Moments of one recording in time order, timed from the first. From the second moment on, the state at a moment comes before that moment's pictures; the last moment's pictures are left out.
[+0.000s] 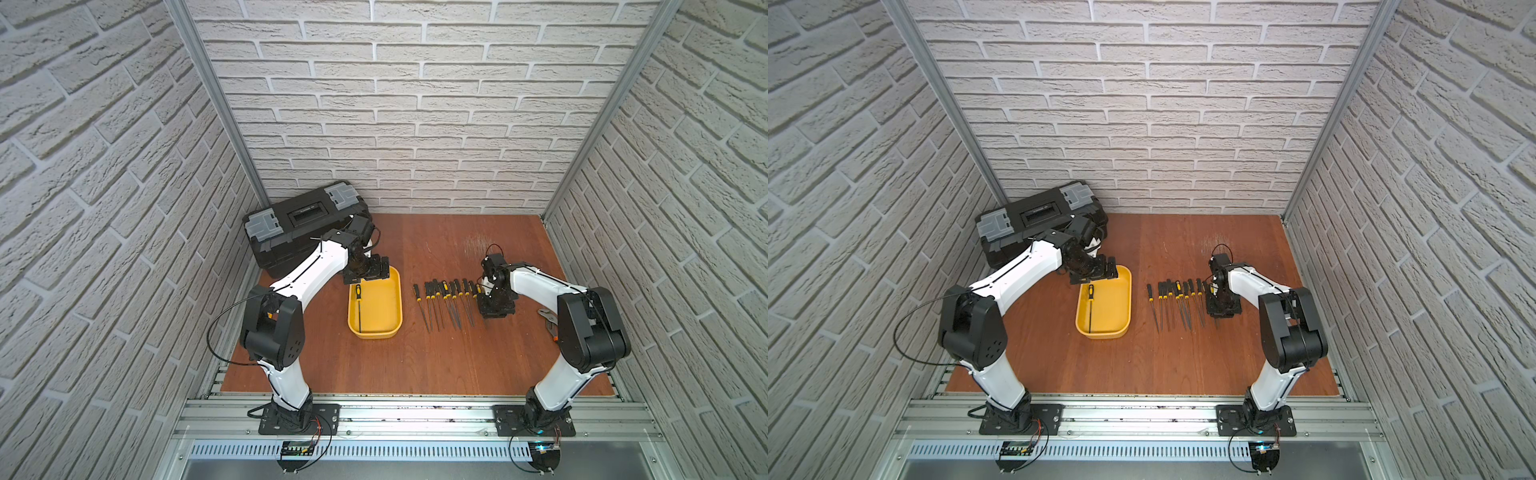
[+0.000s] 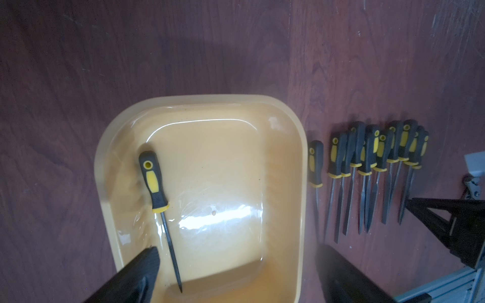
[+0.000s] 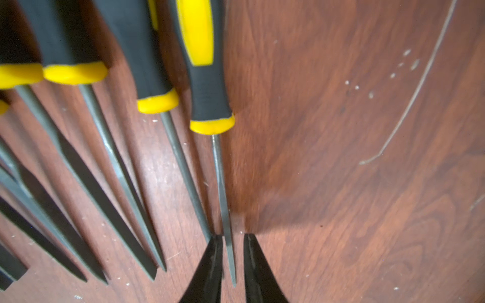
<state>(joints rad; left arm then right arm) -0.42 1.76 1.48 -0.95 0.18 -0.44 0.14 1.73 1.05 -0.88 0.01 0.21</state>
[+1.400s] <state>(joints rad) -0.54 2.05 1.61 -1.11 -0.31 -0.50 0.15 1.26 1.18 -0.96 -0.25 0.21</state>
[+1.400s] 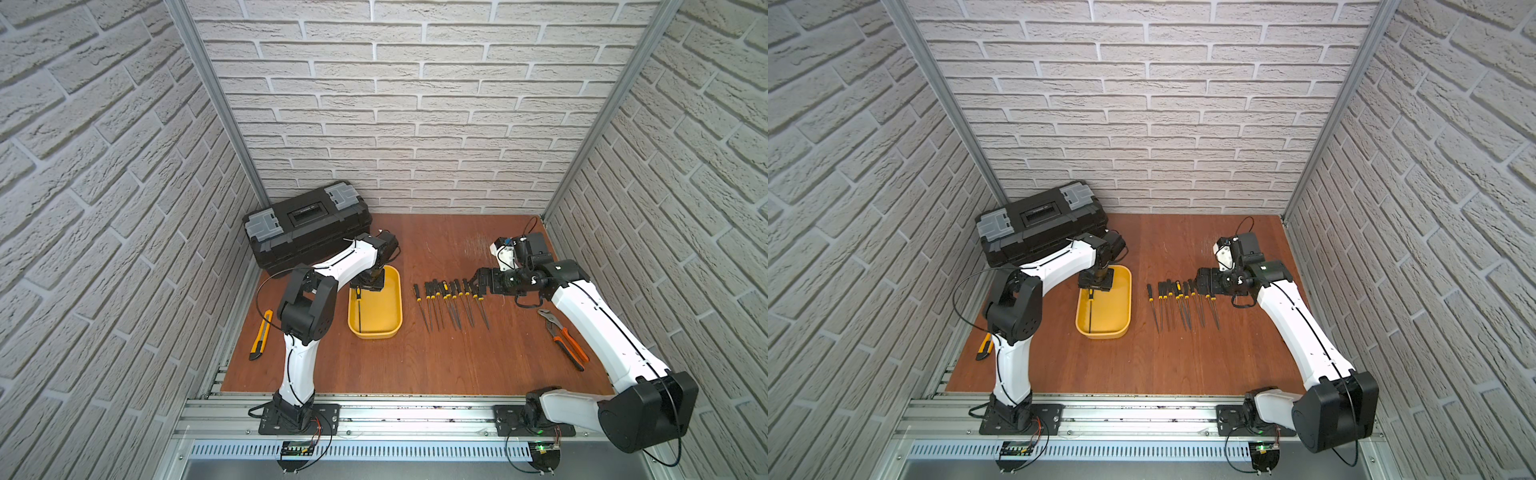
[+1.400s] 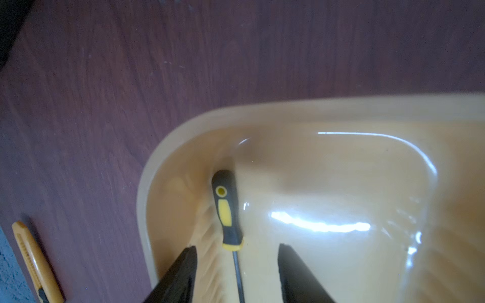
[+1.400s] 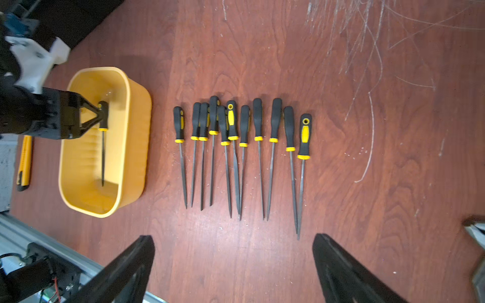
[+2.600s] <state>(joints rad) -0.57 2.12 1.57 -1.07 -0.39 -0.61 0.15 1.19 1.18 -0.96 -0.31 0.19</state>
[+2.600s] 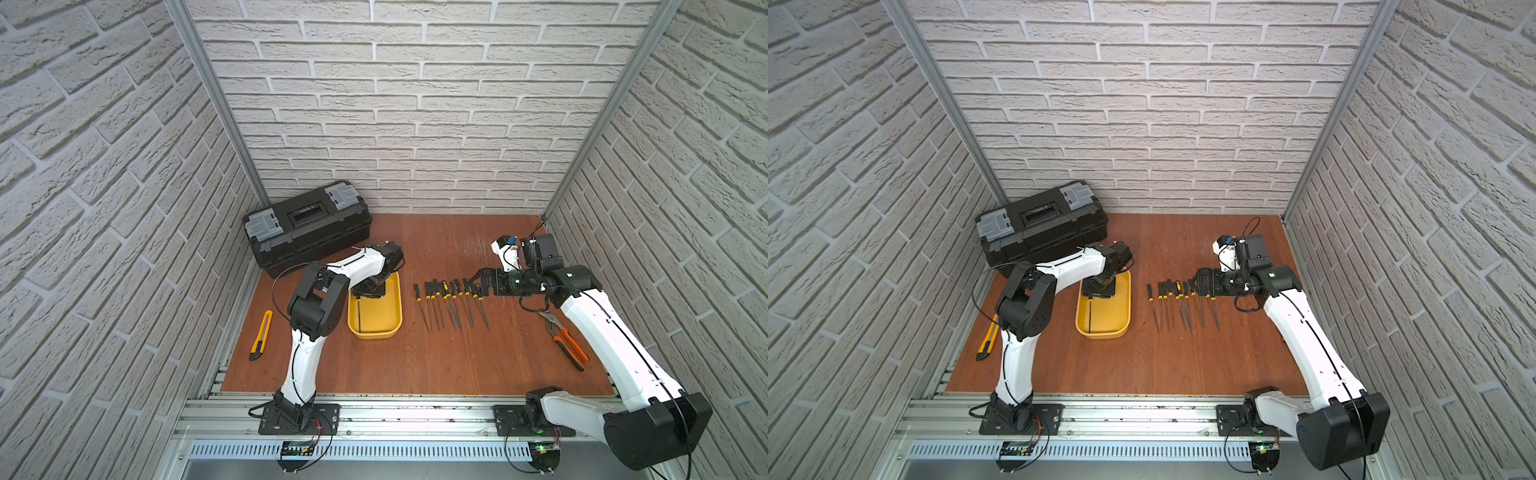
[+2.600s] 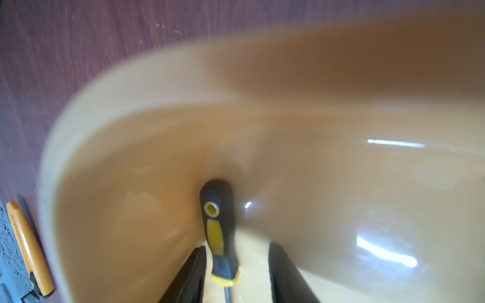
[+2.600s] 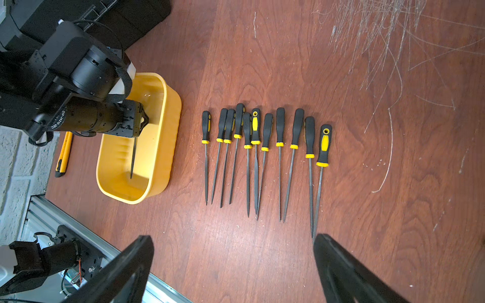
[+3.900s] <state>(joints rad) -0.54 2.10 1.55 -0.91 -0.19 -0.54 0.15 1.16 1.18 -0.96 -0.30 0.19</state>
